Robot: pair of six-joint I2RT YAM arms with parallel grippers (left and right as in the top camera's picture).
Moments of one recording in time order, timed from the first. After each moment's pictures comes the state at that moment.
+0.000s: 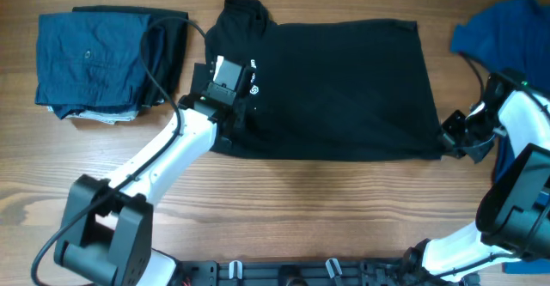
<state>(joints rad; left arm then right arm) -0.44 1.64 1.06 -0.54 -0.32 -0.22 -0.43 1.78 1.18 -1.07 -0.12 0.36</state>
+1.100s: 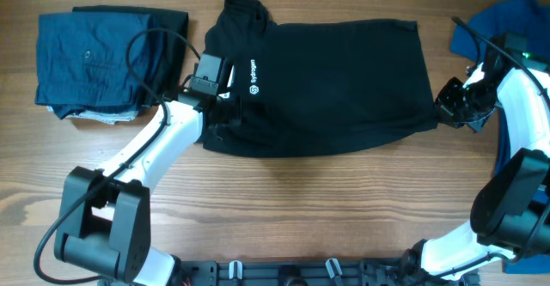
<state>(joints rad) -0.33 1.68 1.07 -0.56 -0.01 -0.28 -0.33 1.78 1.36 -1.11 -0.17 0.34</state>
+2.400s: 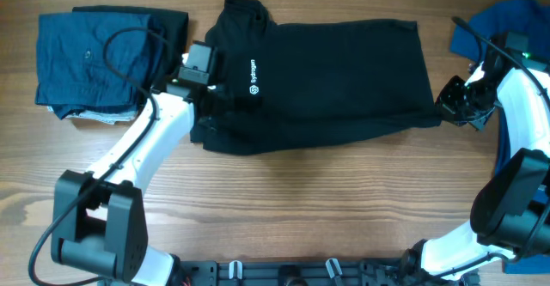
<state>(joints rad) -0.27 1.68 1.14 -0.67 -0.06 -0.46 -0.33 1.78 1.36 -1.07 -0.13 0.32</state>
